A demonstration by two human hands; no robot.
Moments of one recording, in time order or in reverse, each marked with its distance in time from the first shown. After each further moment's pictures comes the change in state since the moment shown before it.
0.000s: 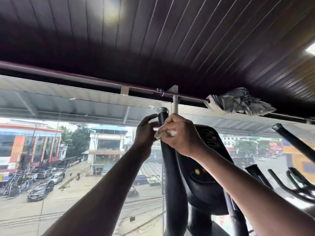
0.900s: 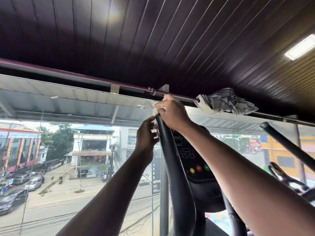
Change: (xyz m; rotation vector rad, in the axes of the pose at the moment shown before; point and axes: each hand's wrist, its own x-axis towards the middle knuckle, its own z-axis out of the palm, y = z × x) left_hand 0.003 -0.015 0.001 -0.212 0.008 -0.060; right_hand 0.070 0.013 0.016 -0.284 -0.058 0.234
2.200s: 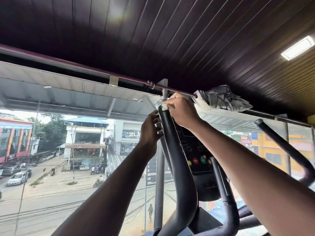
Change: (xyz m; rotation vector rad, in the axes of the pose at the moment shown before) left_hand -0.017 0.008 -0.003 -0.064 -0.054 -0.079; right_hand -0.022 -0.004 -0.015 -0.028 -0.004 0.001
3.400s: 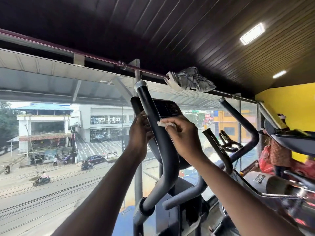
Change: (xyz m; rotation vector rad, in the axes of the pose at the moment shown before) left_hand -0.047 -0.035 -0.014 -0.072 -0.117 -0.122; right_hand -0.142 -0.040 -0.026 0.329 0.186 0.378
